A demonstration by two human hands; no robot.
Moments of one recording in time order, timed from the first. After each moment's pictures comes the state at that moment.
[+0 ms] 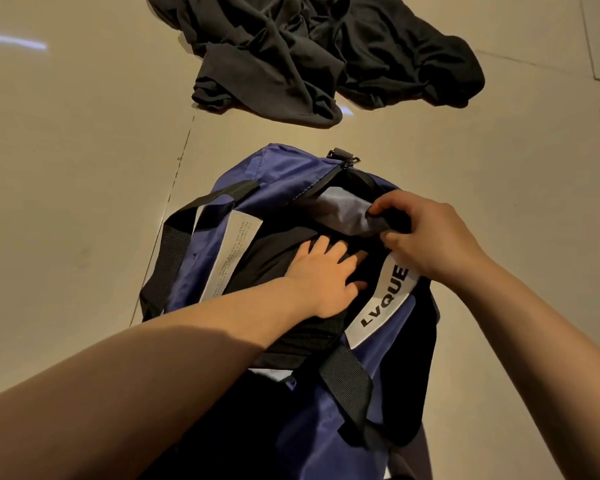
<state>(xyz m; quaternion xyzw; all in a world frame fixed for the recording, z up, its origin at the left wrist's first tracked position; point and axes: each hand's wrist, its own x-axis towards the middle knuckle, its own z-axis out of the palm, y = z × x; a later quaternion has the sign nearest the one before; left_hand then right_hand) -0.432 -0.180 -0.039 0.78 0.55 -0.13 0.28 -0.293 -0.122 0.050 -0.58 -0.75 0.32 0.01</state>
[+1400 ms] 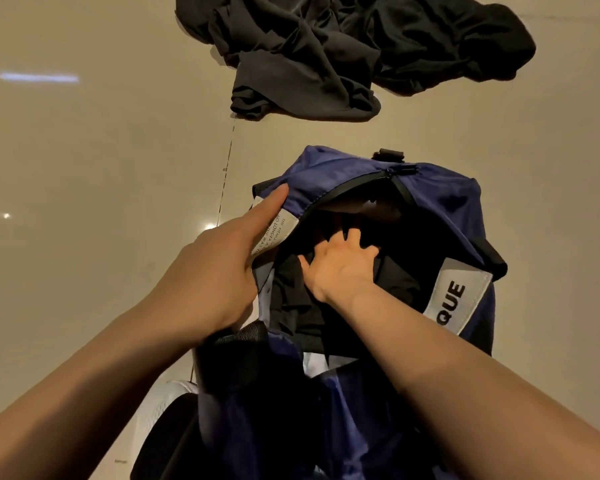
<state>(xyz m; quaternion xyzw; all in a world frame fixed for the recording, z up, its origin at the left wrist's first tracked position) -0.583 -0.237 0.074 0.62 0.70 0.07 0.33 -0.442 -0.179 -0.041 -0.57 -0.76 0.19 -0.24</state>
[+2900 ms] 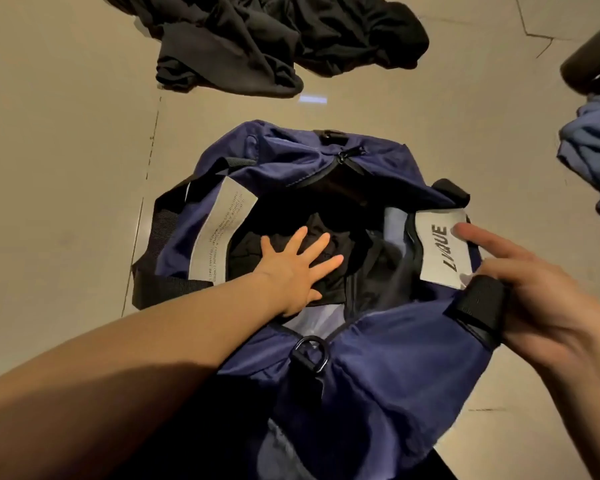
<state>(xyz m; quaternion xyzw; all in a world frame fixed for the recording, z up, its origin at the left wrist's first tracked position) -0.436 -0.247 -0.032 0.82 0.45 -0.26 0.23 -0.230 -0.258 0.127 -0.68 -0.19 0.64 0.31</state>
